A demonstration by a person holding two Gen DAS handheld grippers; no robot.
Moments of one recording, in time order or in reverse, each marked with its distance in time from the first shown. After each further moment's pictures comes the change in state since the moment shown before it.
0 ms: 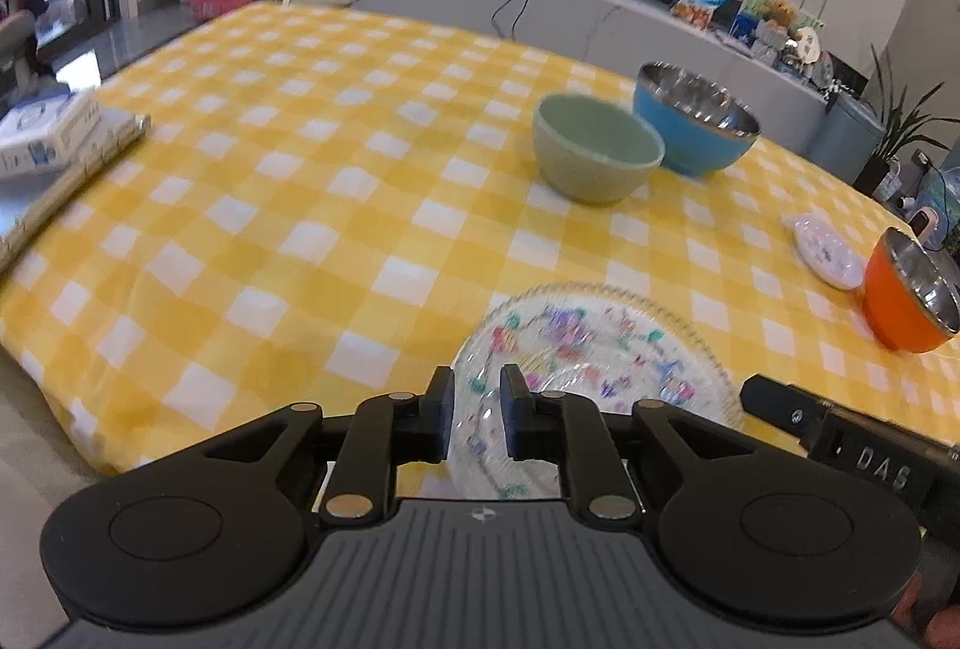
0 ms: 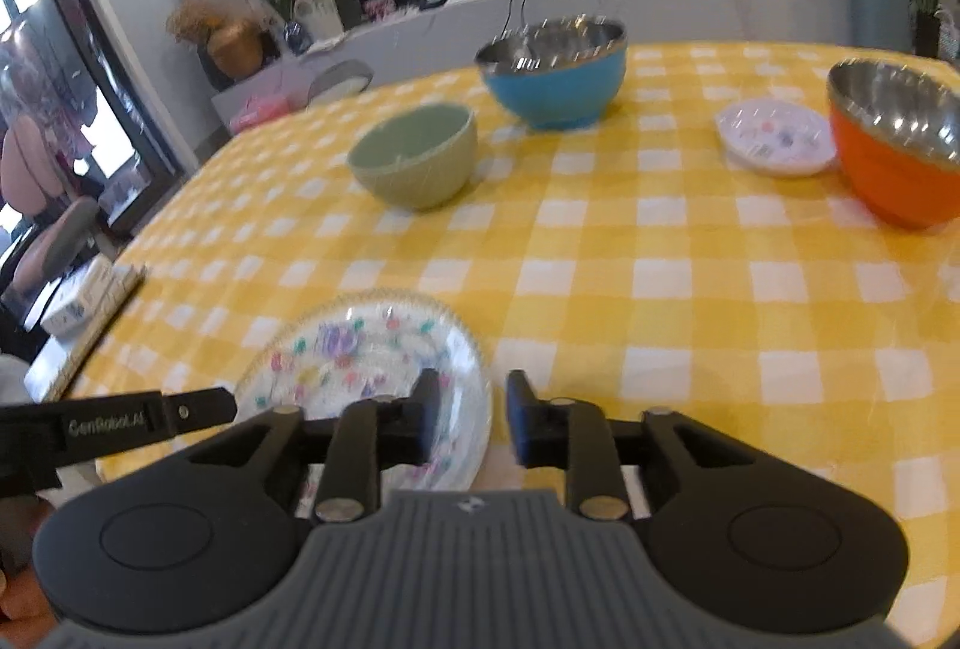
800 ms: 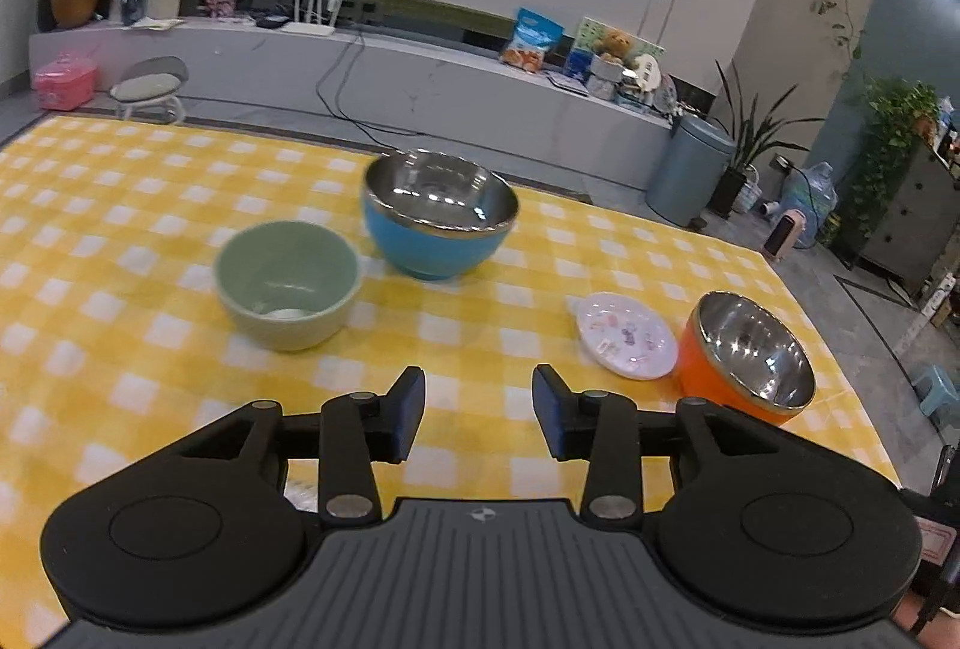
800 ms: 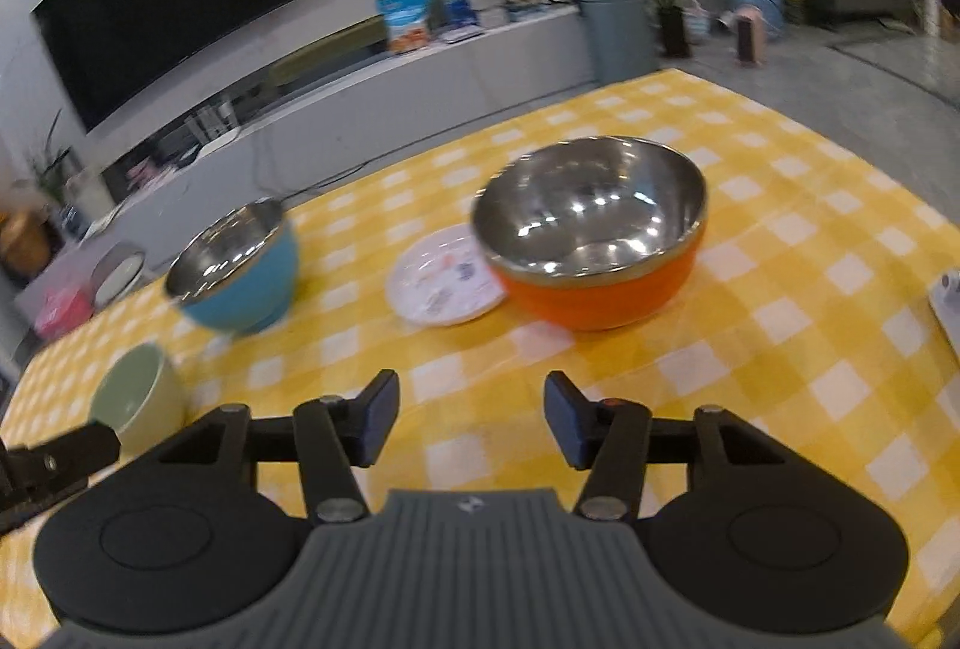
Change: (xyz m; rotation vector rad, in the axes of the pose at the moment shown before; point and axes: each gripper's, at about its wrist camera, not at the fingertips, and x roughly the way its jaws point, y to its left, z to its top) left arm 0.037 -0.122 0.051 0.132 -0.110 -0.279; right arm -0.012 -0.107 0.047 0.379 -0.196 -0.388
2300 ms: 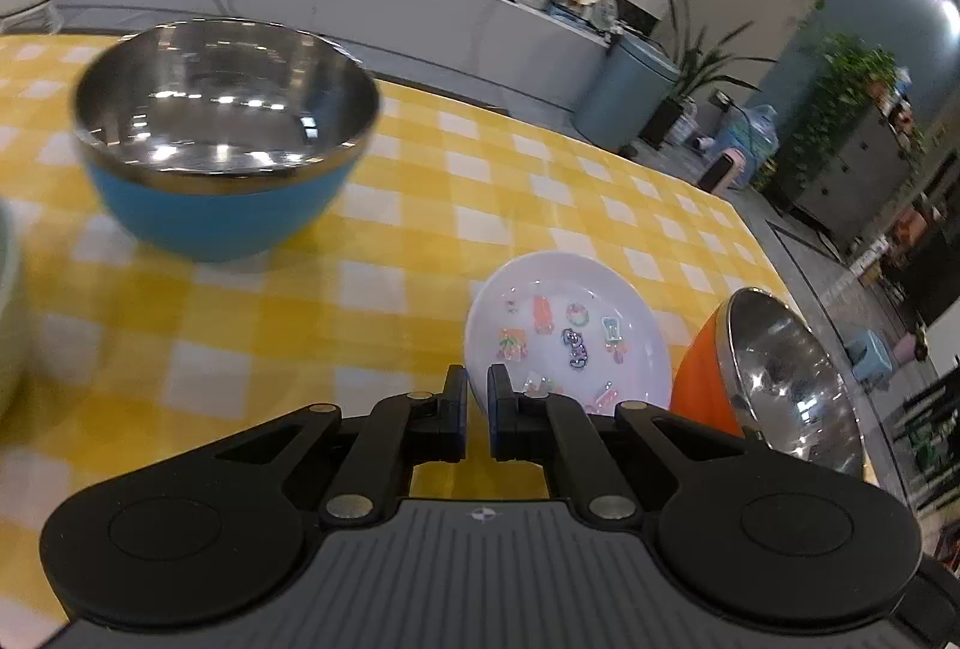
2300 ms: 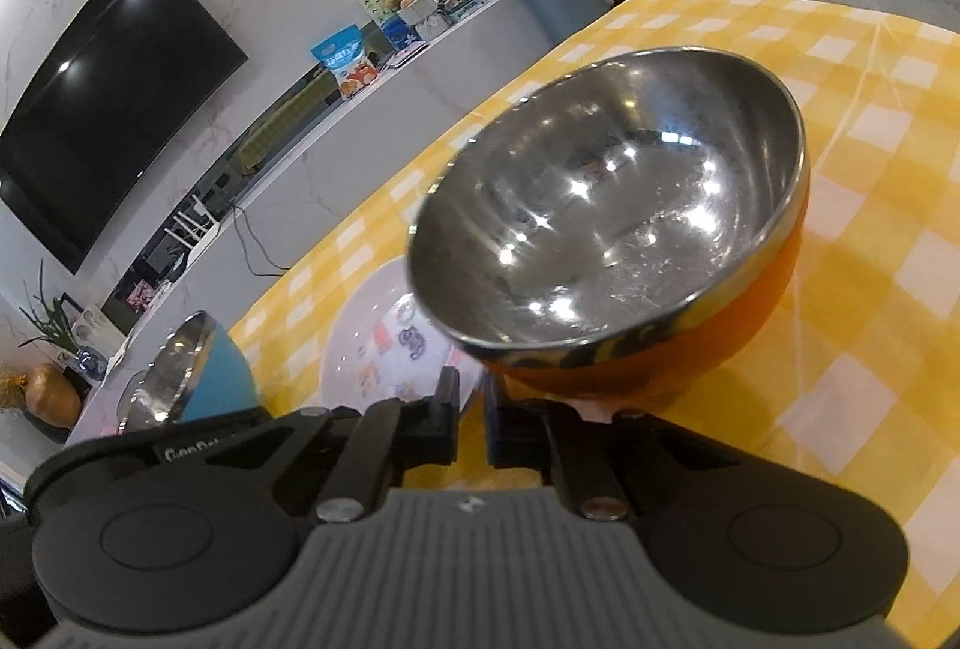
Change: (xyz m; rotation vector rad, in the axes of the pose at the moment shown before) left arm 0.150 -0.019 0.022 -0.036 0.177 -0.194; right arm 0.089 -0.017 0.019 0.273 -0.025 0.105
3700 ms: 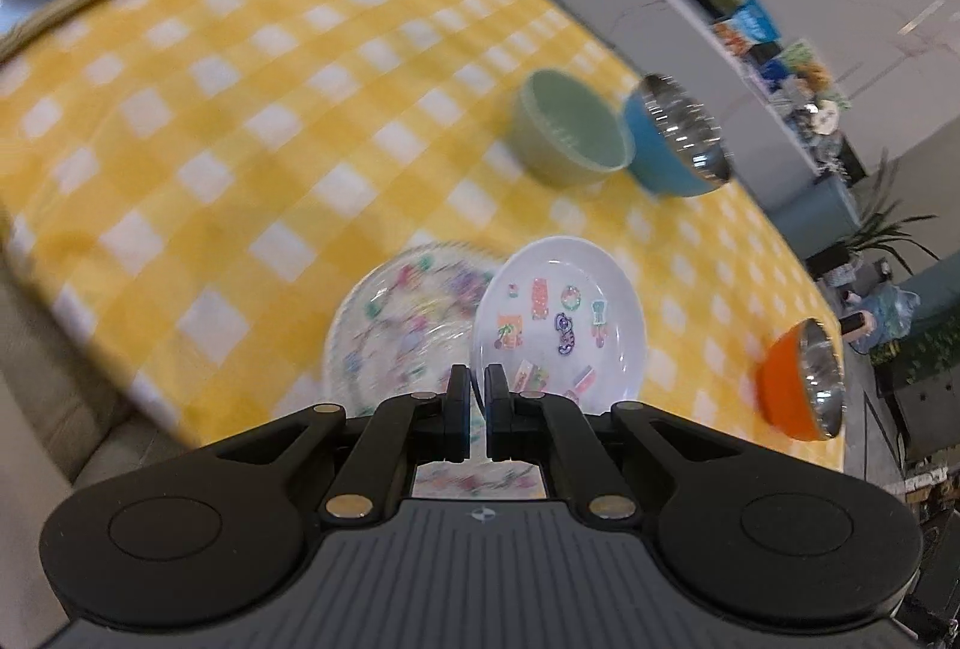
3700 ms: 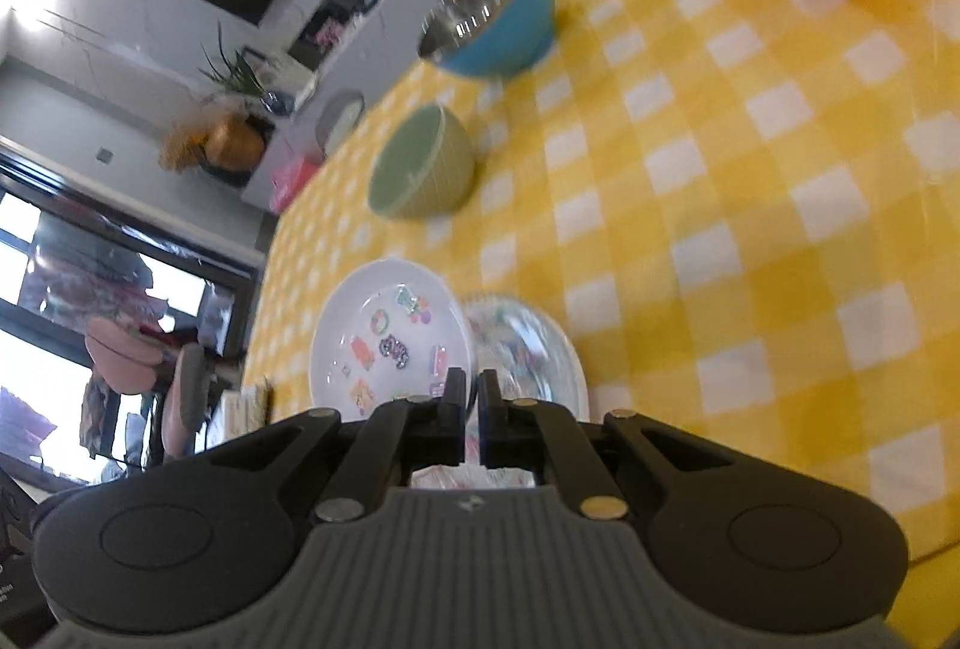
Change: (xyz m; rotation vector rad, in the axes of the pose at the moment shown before) left arm -0.224 0.101 -0.104 -0.544 0.006 0.276; right arm -0.097 0.062 -0.098 -0.090 0.583 0.343
